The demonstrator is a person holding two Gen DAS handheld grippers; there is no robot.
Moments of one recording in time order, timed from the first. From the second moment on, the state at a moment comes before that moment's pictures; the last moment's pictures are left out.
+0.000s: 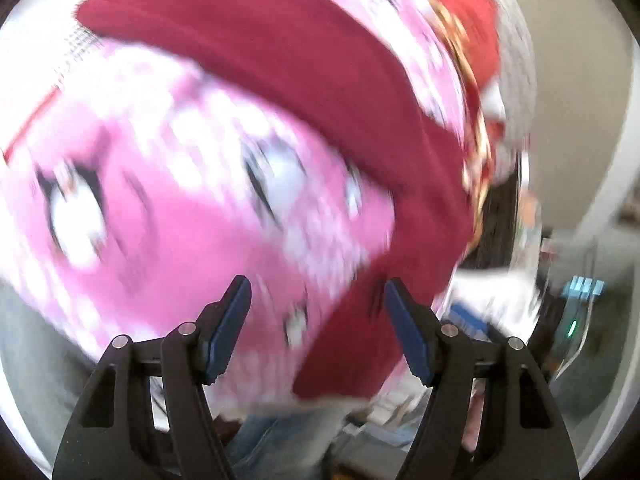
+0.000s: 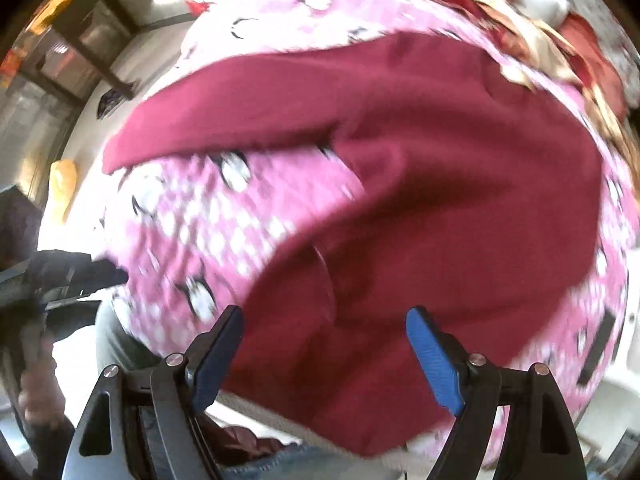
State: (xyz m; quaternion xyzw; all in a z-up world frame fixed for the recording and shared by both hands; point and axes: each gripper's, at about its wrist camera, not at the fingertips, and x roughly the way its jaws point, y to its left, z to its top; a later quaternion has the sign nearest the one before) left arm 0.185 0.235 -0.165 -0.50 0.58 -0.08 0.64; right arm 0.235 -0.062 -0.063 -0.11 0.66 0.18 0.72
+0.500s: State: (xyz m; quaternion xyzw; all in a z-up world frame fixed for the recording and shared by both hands) left arm 0.228 0.320 -0.220 -0.64 0.49 0.03 0.60; right arm 0.292 0.021 -0.103 -0.12 0.68 0.24 0.68
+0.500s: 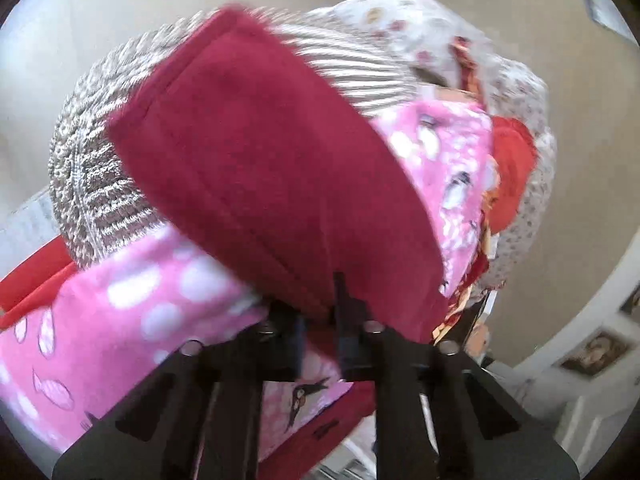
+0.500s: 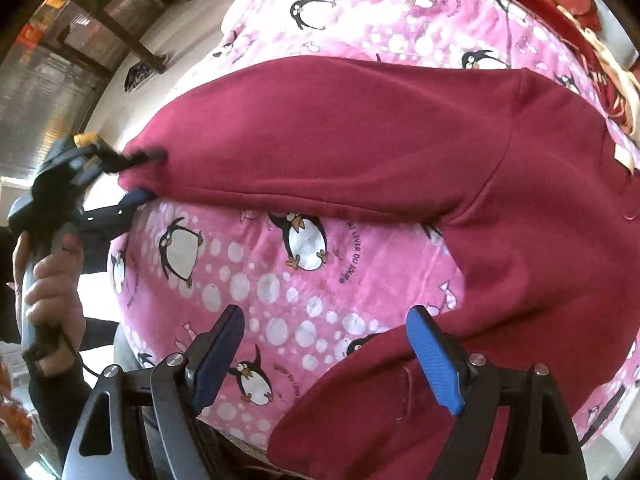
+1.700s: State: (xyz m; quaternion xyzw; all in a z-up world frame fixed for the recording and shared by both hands) left arm 0.187 -0.127 -0.101 -0.09 0.52 -0.13 0.84; right arm 0.314 -0.274 -0.071 0.17 0.64 0.33 0.67
